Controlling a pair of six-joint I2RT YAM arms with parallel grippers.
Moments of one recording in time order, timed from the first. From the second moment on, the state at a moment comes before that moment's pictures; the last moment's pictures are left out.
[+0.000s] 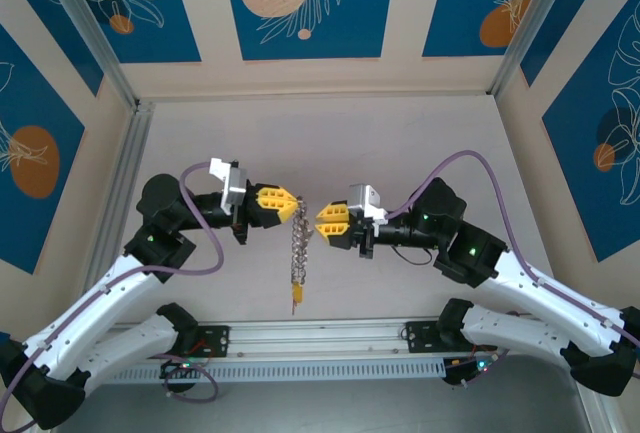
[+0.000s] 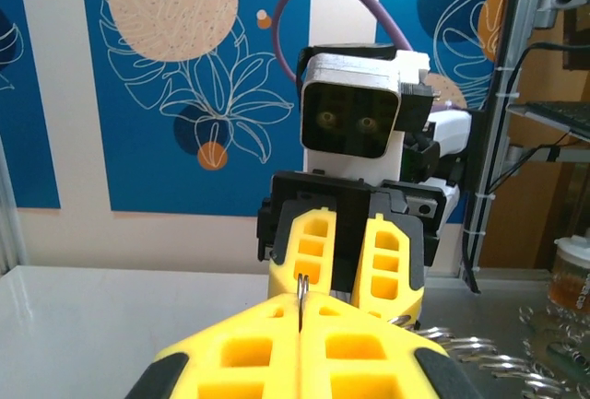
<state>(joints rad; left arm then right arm) -0.64 0.85 0.82 0.28 0.91 -0.22 0.94 0.83 0.89 -0.12 -0.48 -0.12</state>
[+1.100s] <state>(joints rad) -0.63 0.86 0.80 -0.06 0.65 -0.02 0.82 0.76 0.71 -0.16 -0.12 0.05</state>
